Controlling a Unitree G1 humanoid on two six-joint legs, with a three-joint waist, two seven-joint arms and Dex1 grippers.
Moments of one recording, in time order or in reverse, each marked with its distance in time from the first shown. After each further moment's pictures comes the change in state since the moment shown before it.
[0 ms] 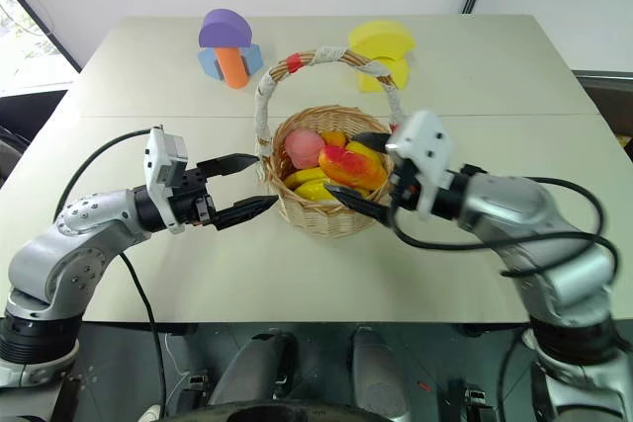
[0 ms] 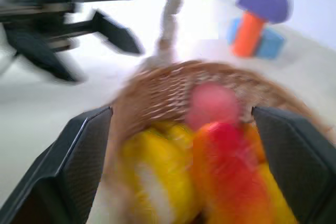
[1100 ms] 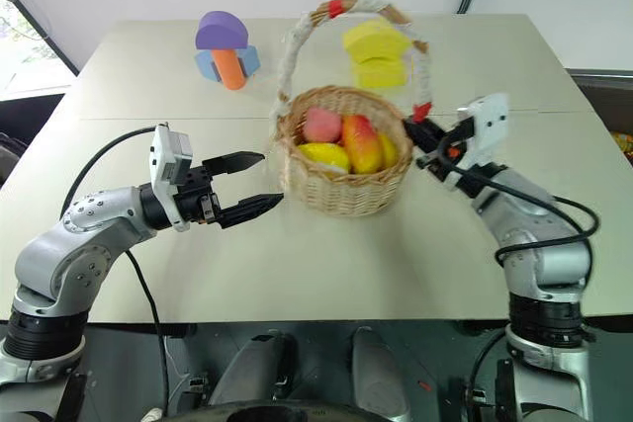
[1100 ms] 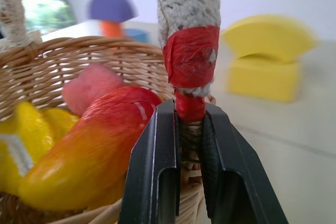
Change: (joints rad) left arm -0.030 -0.023 -0.023 0.003 0.000 0.000 -0.008; right arm -0.120 0.173 -0.111 0.441 -0.226 -0.210 -0.283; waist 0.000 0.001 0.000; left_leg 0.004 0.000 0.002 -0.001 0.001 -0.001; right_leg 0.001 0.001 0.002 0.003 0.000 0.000
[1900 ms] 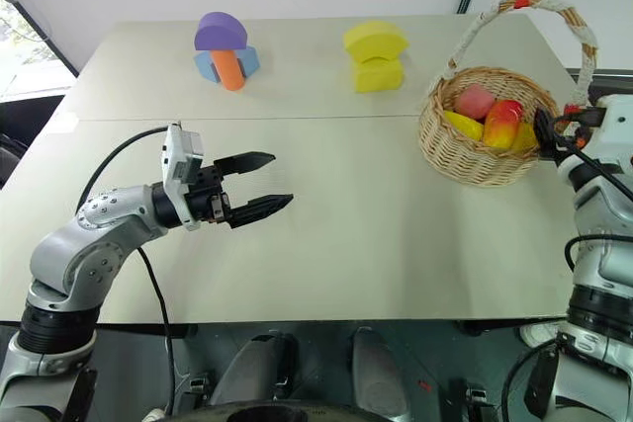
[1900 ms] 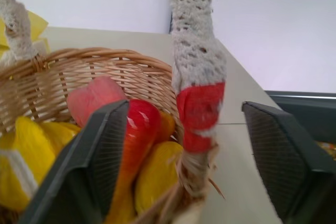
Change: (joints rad) left arm -0.015 -0.024 -0.028 0.026 0.006 -0.004 0.003; right arm 0.080 -0.080 -0.225 0.284 -0.152 -0.189 -0.139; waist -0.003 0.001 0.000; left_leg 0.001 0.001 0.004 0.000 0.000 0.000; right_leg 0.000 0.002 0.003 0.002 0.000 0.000
